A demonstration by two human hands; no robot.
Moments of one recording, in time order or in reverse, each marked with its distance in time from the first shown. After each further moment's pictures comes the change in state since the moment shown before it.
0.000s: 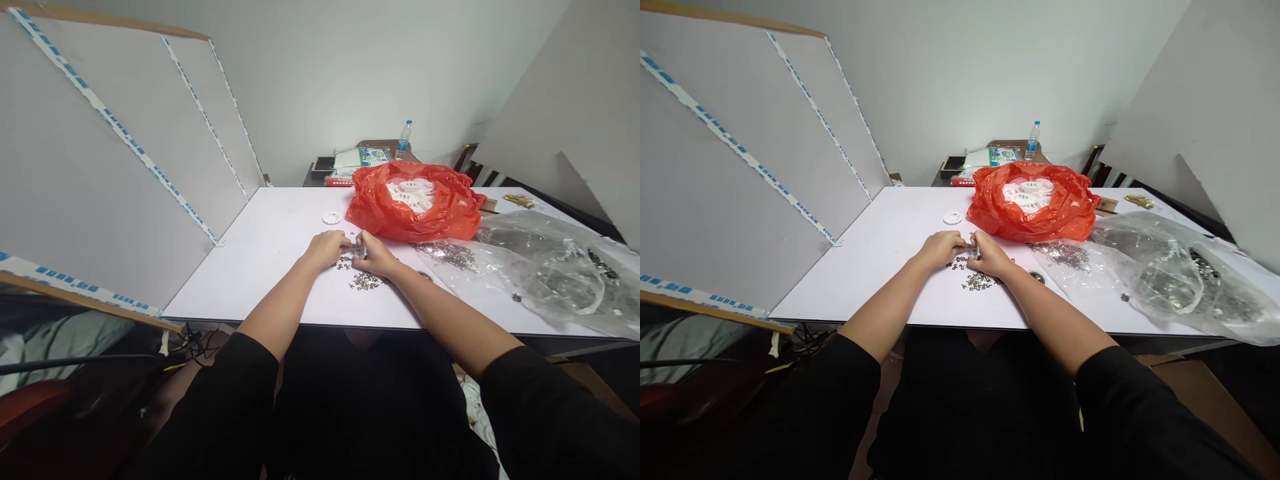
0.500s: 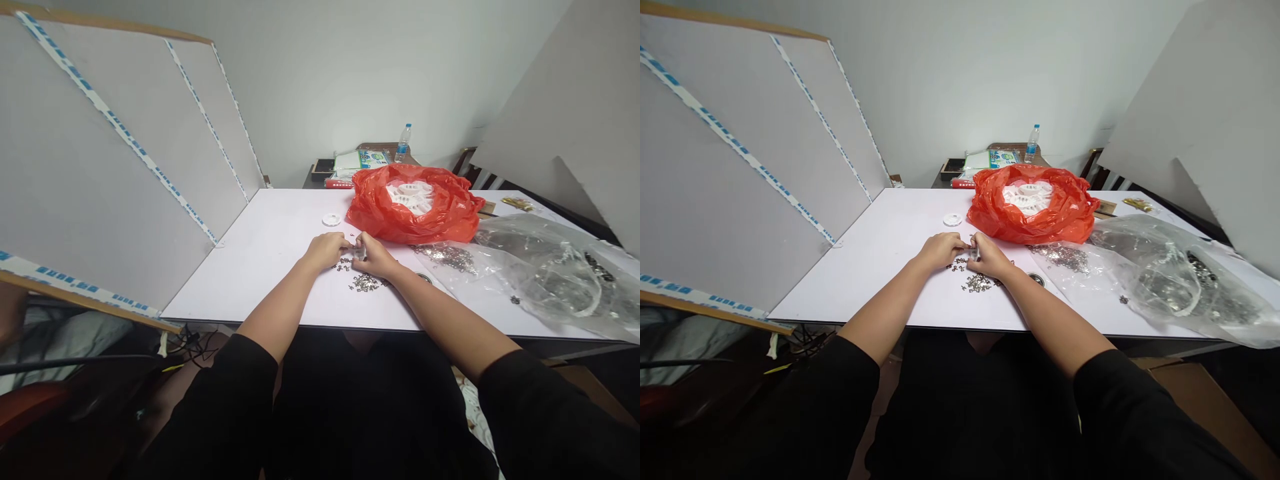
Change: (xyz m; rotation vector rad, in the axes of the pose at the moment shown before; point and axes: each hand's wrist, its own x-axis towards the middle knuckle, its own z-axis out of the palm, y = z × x) left_hand -0.004 0.000 -0.003 0.000 -0.003 0.007; right_hand 0.001 0.001 0.000 0.008 -0.003 0.007
